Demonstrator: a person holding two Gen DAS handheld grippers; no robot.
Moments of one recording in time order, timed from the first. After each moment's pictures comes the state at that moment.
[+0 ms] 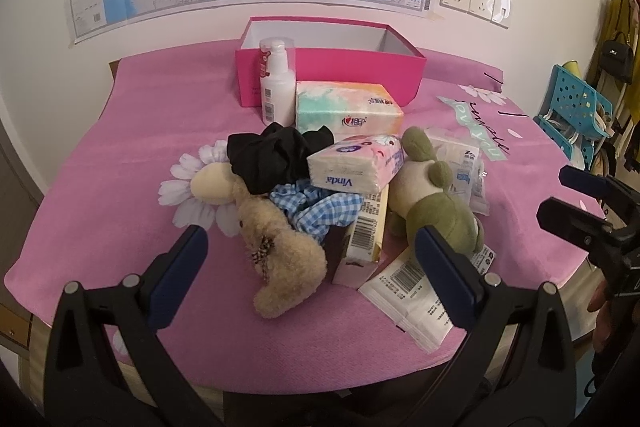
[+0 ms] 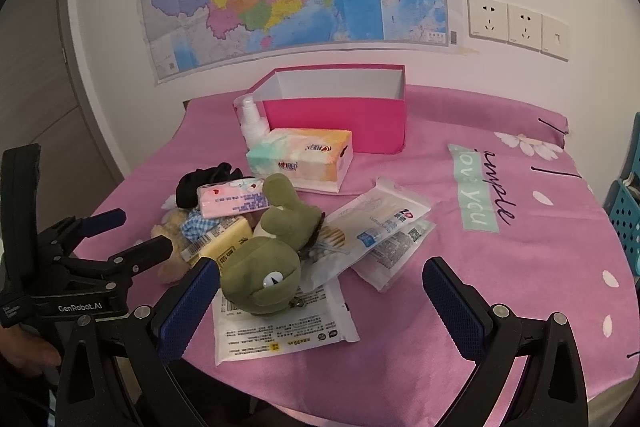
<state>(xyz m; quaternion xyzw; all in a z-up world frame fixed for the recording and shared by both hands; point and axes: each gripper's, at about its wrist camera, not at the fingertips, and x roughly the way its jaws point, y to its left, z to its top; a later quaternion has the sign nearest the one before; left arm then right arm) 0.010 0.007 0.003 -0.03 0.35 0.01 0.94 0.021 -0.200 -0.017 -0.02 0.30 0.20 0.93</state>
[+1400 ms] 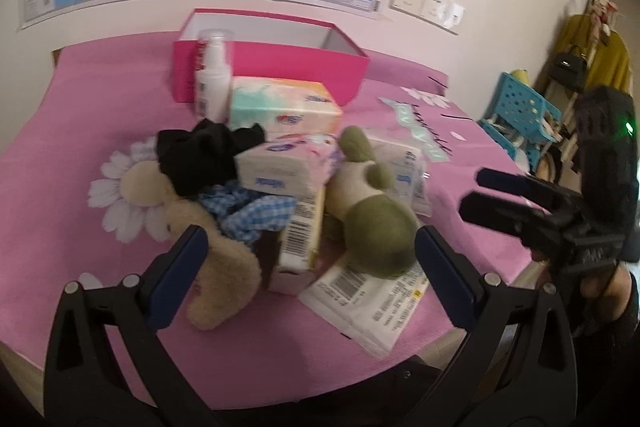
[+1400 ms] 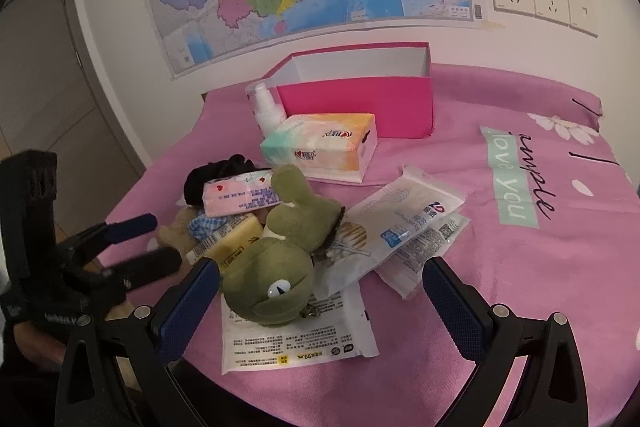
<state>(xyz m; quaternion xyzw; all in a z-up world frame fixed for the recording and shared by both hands) 0.020 -0.001 -0.007 -0.08 0.34 -0.11 0.93 0.052 -0.202 -0.030 0.01 0.33 0.26 0.91</state>
